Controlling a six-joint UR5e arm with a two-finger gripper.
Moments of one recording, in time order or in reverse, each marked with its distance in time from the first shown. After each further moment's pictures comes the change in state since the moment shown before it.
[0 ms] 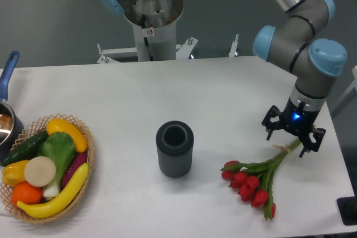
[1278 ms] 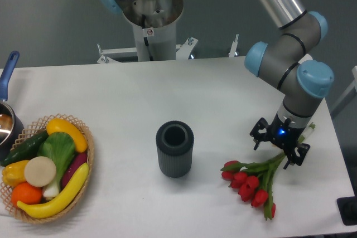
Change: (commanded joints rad) arm -0.041 -0.066 0.003 0.008 0.012 0.015
